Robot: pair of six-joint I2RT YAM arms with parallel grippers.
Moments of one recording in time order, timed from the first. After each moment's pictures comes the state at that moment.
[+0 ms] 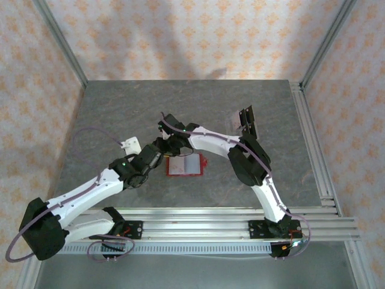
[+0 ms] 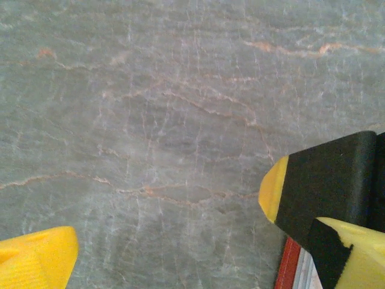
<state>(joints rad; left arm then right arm) -0.66 1.07 0.71 -0.72 -0.66 -1.02 0.88 2.19 1.74 -0.51 -0.38 0.77</state>
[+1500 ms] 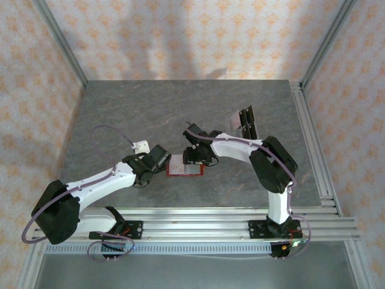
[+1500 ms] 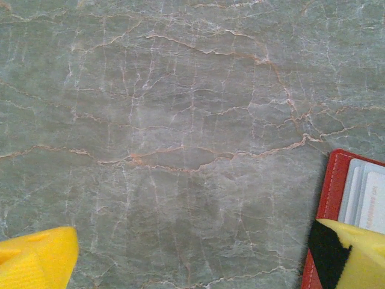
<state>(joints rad) -0.67 1.25 0.71 -0.68 -0.57 -0.98 0.80 1.92 1.28 -0.58 -0.12 0.71</state>
